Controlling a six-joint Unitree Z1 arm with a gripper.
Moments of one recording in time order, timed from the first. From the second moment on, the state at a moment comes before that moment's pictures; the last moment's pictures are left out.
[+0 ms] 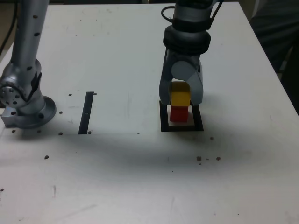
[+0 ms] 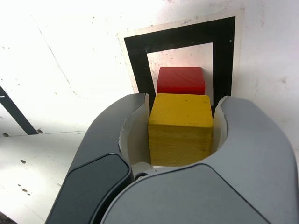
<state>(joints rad) -0.03 2.02 -1.60 1.26 -0.04 0.10</state>
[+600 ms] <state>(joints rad) -0.03 2.03 -1.56 1.22 -0.05 0.12</state>
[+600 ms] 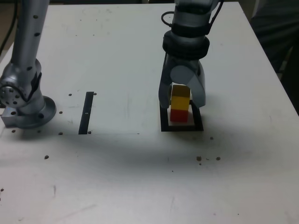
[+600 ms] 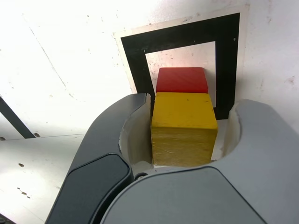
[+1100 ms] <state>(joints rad) 0.04 1.94 -1.48 1.21 0.04 0.14</state>
